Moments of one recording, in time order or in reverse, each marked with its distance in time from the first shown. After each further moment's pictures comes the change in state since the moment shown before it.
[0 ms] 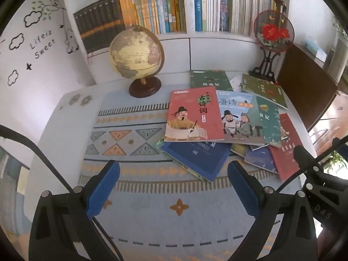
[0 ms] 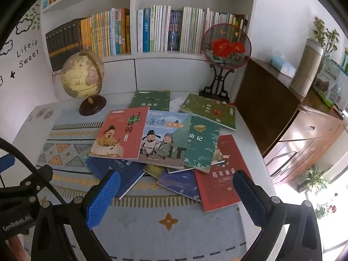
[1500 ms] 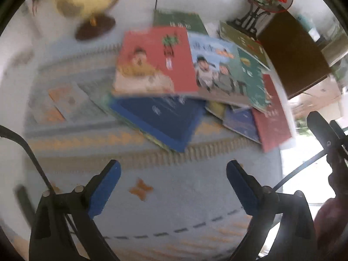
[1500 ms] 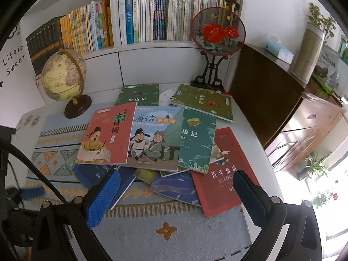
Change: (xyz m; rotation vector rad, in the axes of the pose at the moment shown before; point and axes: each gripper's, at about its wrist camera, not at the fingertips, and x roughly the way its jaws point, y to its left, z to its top) left arm 0.096 -0.014 -0.009 -0.025 0.388 -0.306; right arm 0.038 -0.014 0.008 0.058 0.049 -0.056
